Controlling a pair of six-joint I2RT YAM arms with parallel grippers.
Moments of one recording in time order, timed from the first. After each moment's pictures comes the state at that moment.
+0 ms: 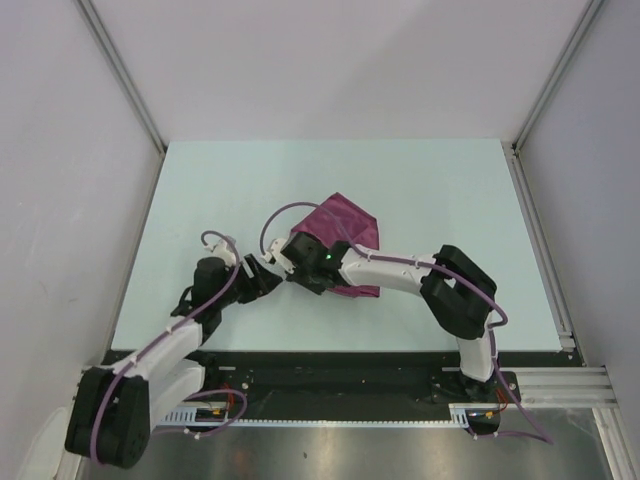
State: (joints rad) left arm -0.23 0.96 0.25 0.14 0.30 -0.69; right arm 1.05 1.94 1.39 -0.46 0.15 -0.17
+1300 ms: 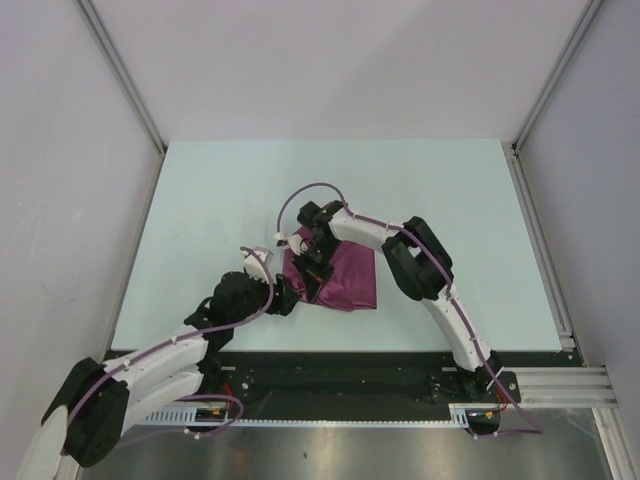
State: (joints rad) left arm -0.57 0.88 0.16 0.26 0.12 -0.40; right arm 0.79 2.37 1.87 -0.99 -0.73 -0.17
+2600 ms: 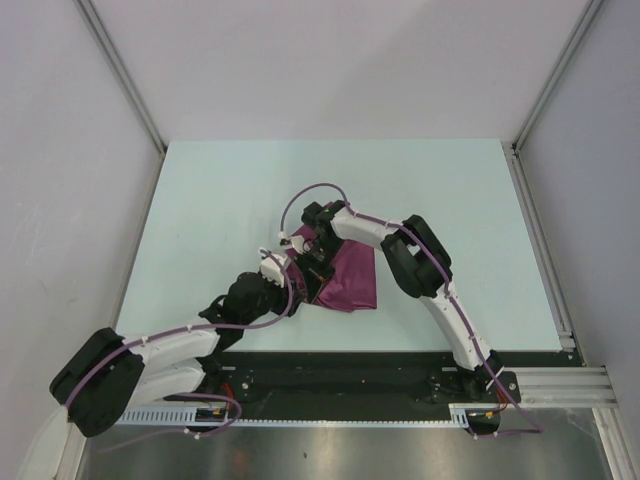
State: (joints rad) left arm -0.70 1.05 0.19 0.40 0.00 -0.26; right arm 0.77 2.41 1.88 -1.01 -0.82 -0.17
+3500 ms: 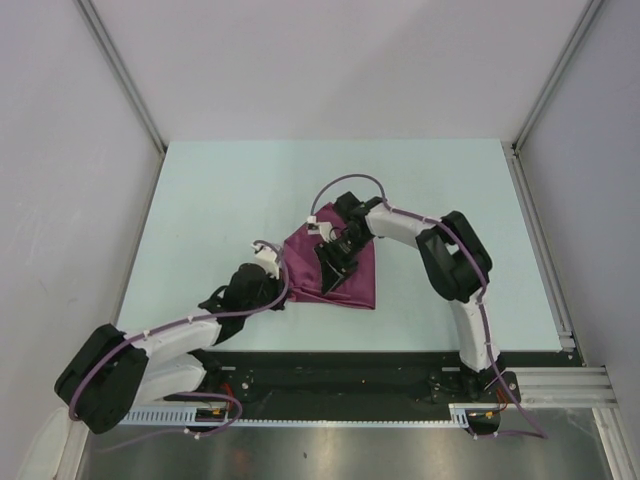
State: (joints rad) left arm -0.63 1.10 0.27 0.24 -0.04 -0.36; right arm 0.66 2.16 1.56 -0.81 -0.84 -0.10
